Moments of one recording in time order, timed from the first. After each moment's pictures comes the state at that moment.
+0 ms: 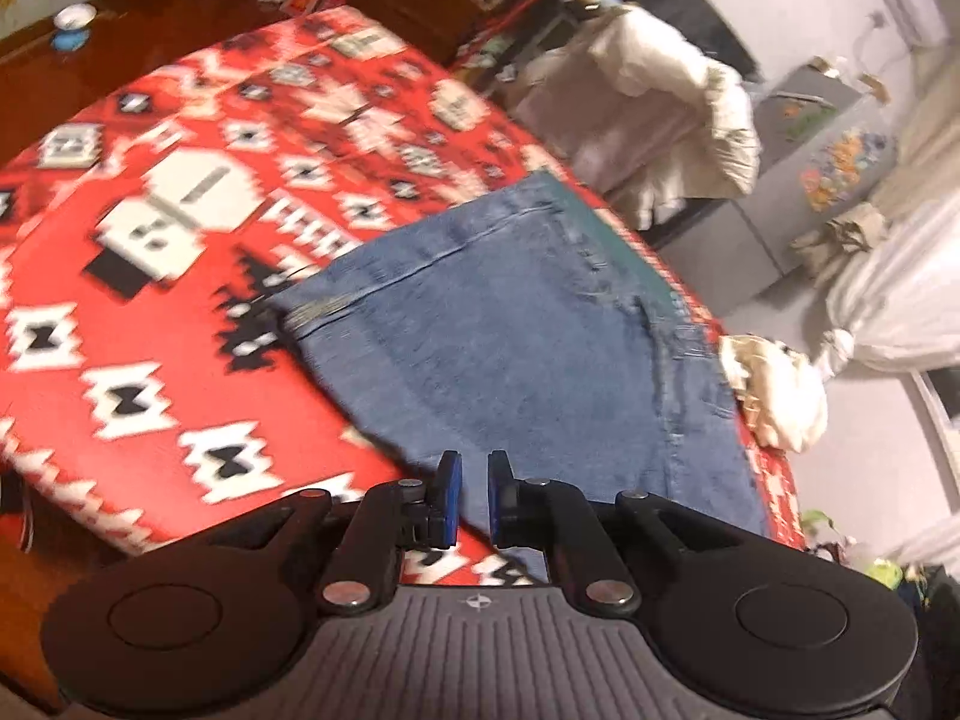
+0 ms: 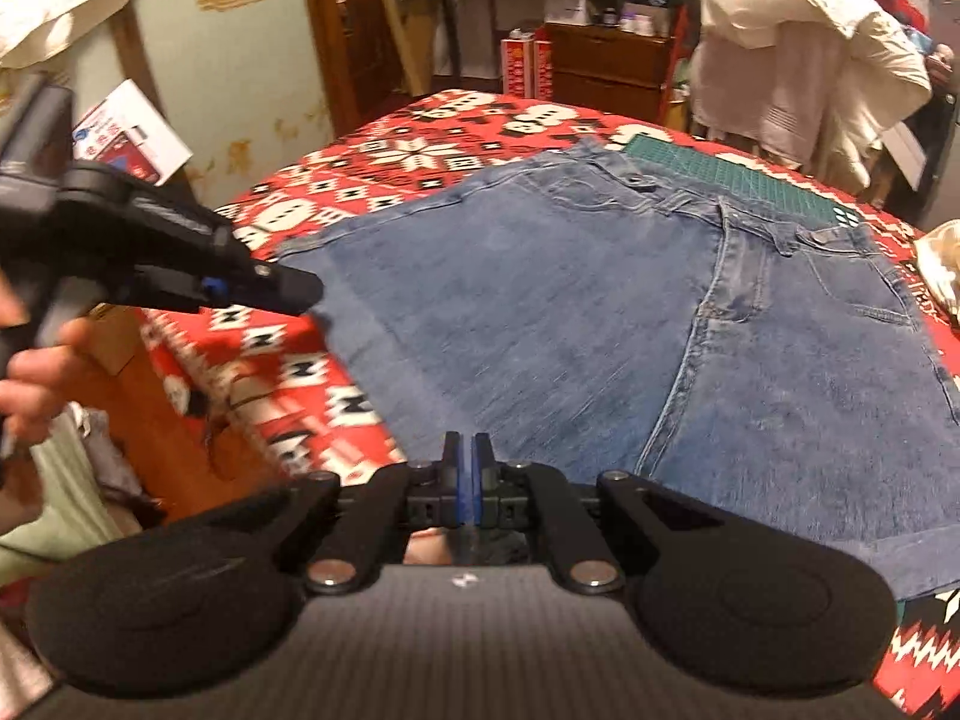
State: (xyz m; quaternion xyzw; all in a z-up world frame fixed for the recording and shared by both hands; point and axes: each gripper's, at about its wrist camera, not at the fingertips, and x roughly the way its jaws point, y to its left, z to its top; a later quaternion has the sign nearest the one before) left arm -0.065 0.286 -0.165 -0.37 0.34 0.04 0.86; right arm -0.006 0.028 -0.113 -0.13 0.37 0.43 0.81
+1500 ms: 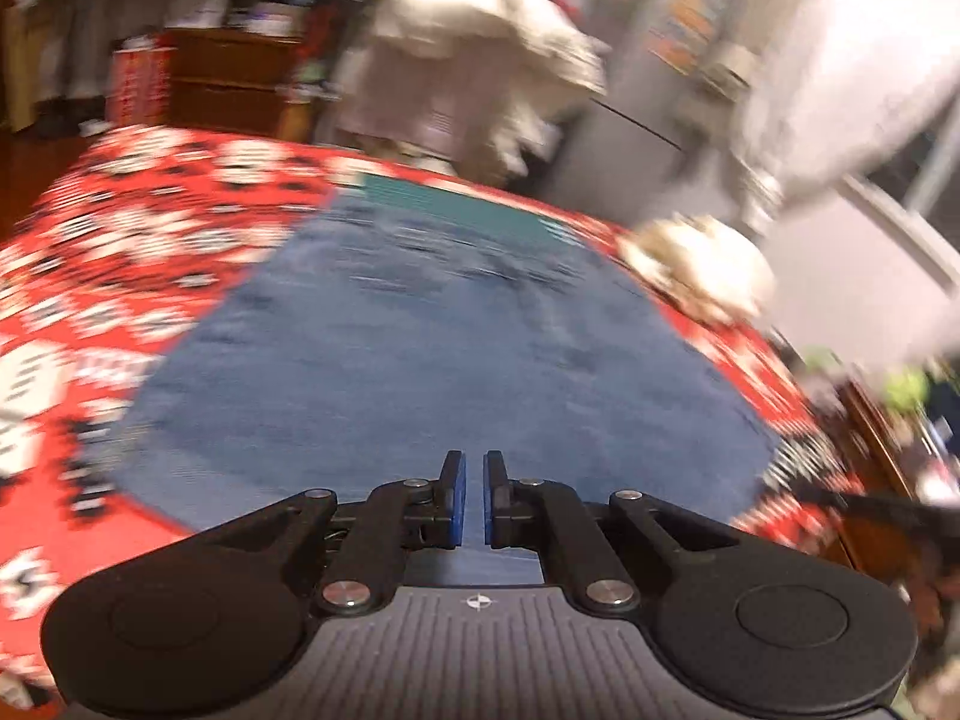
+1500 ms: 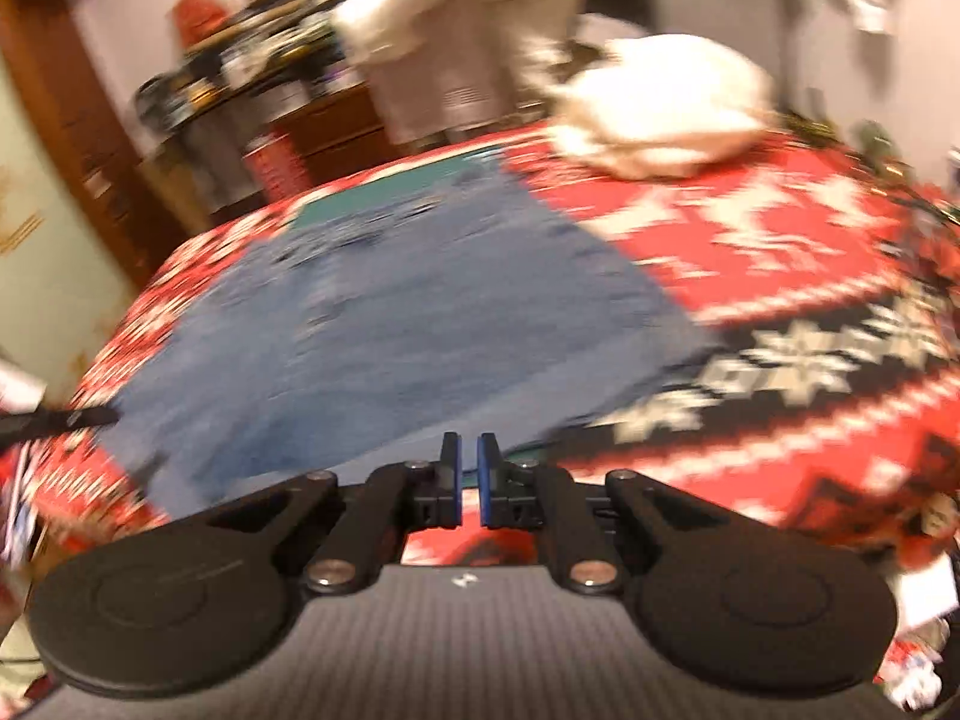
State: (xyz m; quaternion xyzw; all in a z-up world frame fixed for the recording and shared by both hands) left arm -0.018 0.195 -0.129 -0.16 0.36 -0.09 0.91; right arm 0.043 -0.203 -0.103 0.08 0.39 0.21 0.89
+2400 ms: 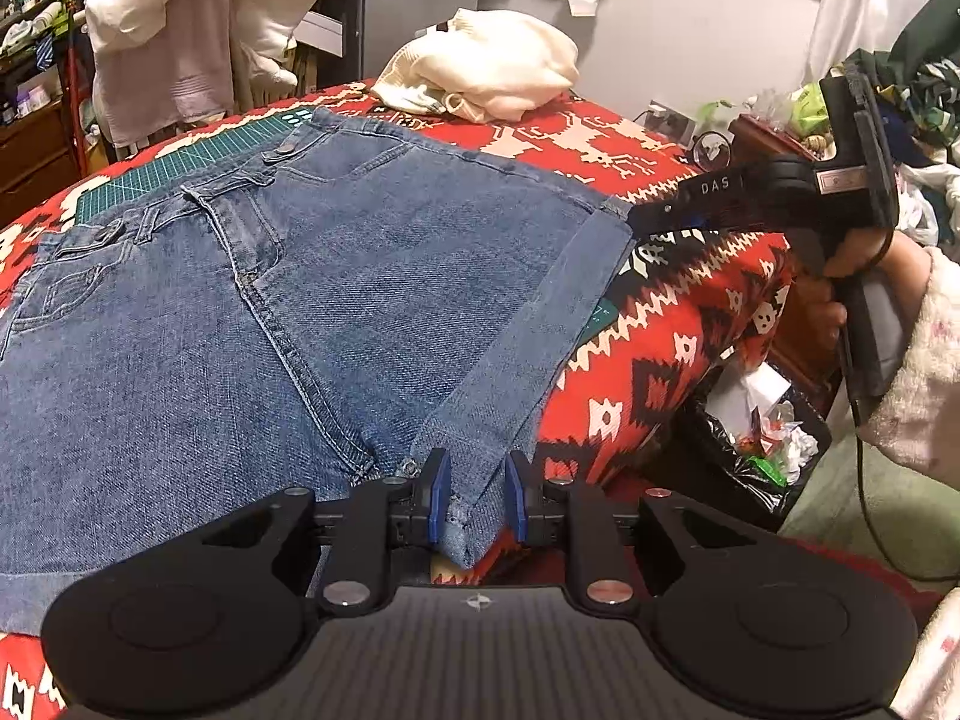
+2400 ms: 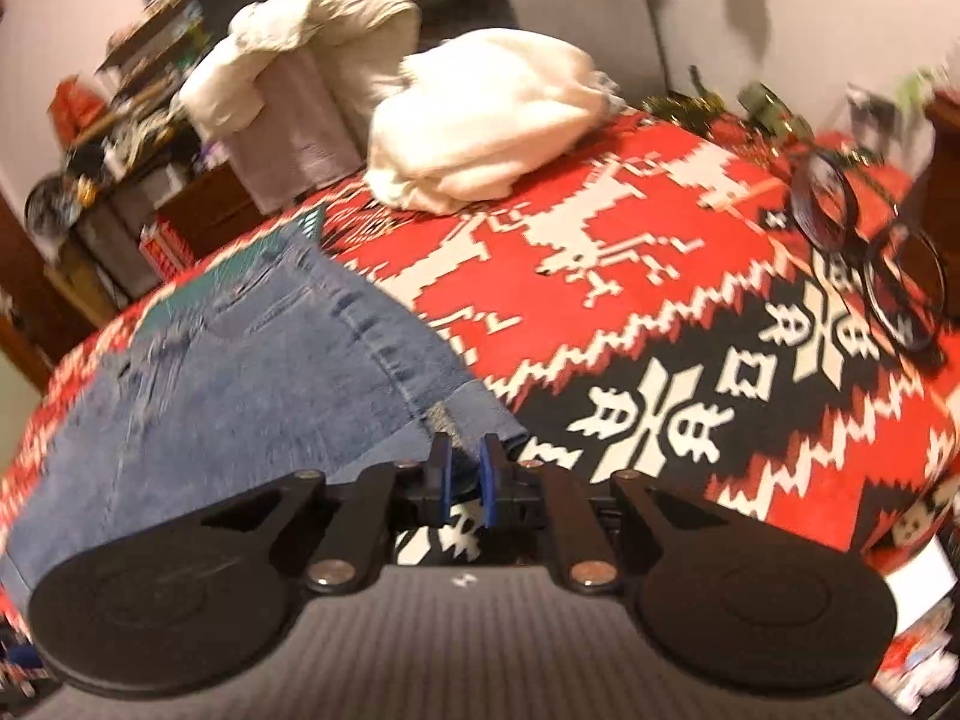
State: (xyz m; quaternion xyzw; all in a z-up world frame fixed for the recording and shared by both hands) left arm 0.002 0.054 -0.159 0.03 0.42 -0.19 0.88; right arm 0.121 -0.260 -0.156 0.16 0.38 0.11 0.90
